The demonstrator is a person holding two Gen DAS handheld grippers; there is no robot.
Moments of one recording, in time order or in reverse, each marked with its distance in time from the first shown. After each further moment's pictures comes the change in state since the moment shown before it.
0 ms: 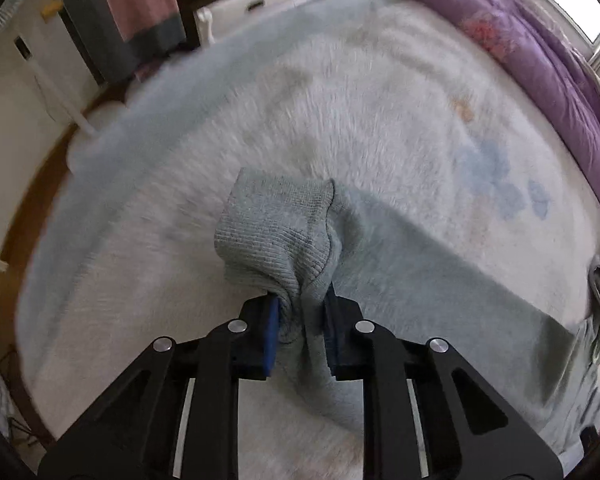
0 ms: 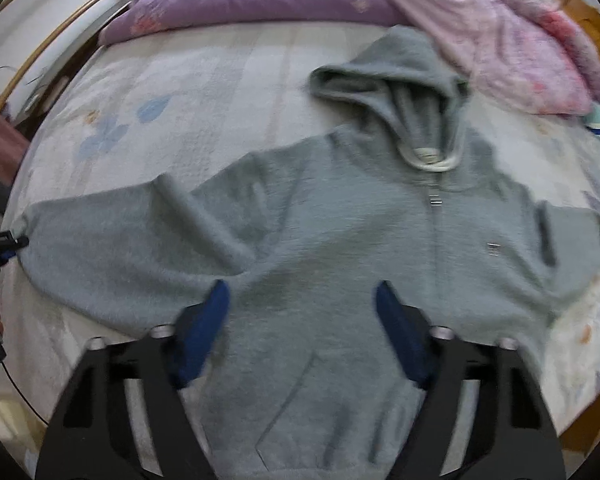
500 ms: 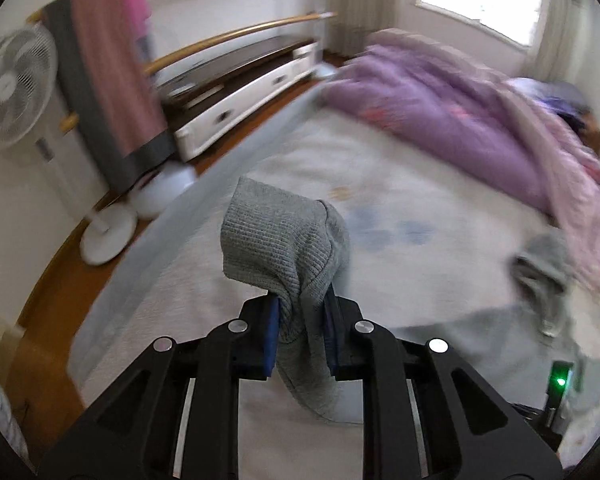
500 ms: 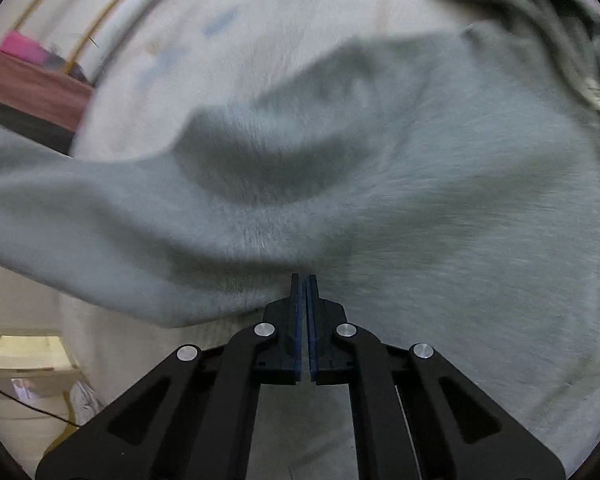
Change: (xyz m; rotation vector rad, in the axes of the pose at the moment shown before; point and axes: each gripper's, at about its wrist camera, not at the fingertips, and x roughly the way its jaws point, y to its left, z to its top) left arm -0.205 -0.122 -0.061 0.175 -0.313 -0.055; right arm 0.052 -0.028 -0.013 -0.029 0.121 0.406
